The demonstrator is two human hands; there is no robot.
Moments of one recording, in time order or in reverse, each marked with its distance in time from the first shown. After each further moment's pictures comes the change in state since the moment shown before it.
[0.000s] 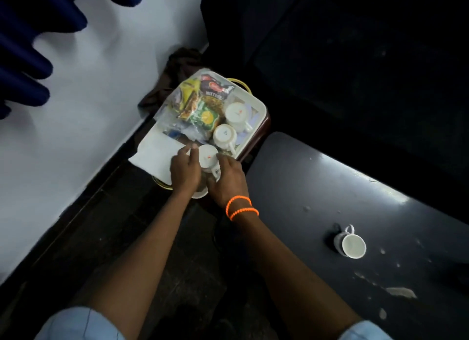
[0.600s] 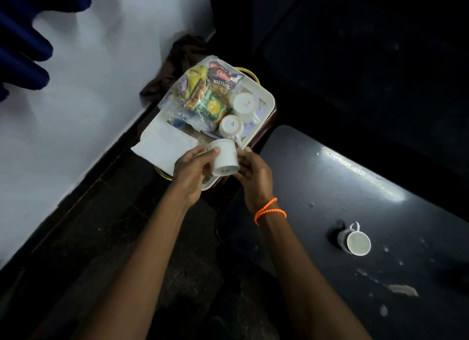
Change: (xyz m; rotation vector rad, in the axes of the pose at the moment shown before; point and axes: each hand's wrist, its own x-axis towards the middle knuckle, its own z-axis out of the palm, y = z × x) left_hand -0.024 0.004 -0.014 -0.853 -0.311 -0.377; right_hand -0.002 0.023 -0.021 1.181 0.081 0.399
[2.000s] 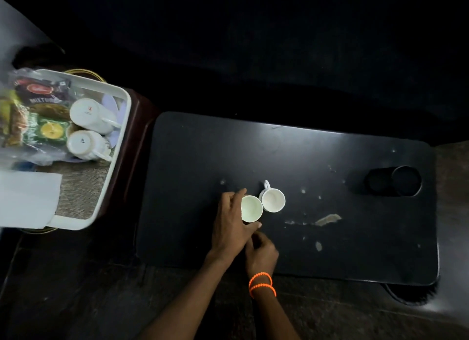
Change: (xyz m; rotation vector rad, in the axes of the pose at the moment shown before) left_hand -0.101 -0.266 0.172 1.294 -0.503 0.569; right_hand -0.123 0.099 -0.268 -0.572 0.836 0.091
